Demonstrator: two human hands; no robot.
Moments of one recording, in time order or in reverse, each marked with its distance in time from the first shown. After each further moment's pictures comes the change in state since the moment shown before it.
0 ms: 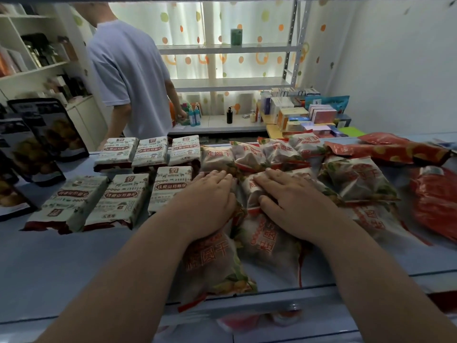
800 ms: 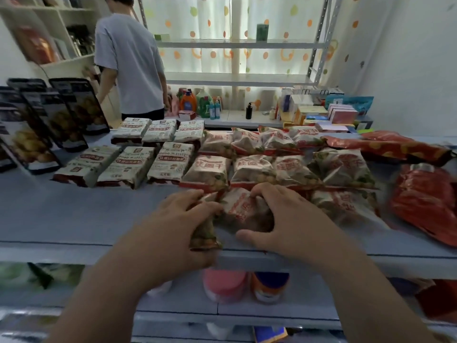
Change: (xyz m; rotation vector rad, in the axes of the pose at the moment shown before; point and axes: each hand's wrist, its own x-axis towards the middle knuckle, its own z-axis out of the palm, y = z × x) left_hand -0.122 0.057 -0.006 -0.132 -0.084 -0.174; right_hand -0.079 0.000 -0.007 0.167 -0.076 -0.115
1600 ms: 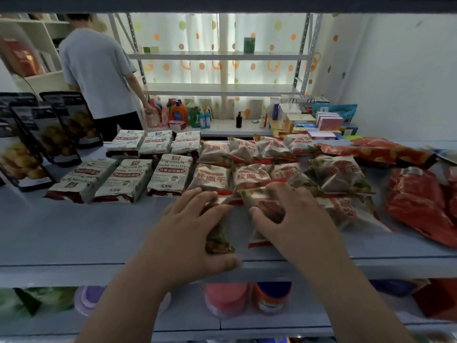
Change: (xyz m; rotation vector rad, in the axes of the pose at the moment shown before) left_hand 0.015 -0.002 0.009 0.073 0.167 0.093; right_hand -0.004 -0.018 0.009 0.061 0.314 0.312
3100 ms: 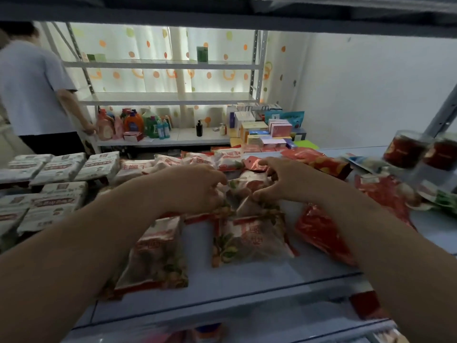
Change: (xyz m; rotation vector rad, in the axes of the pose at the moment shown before) left_hand 0.212 0.089 -0.019 0.142 -0.116 0.347; right_hand 0.135 0.157 -0.105 -0.162 -0.285 -0.076
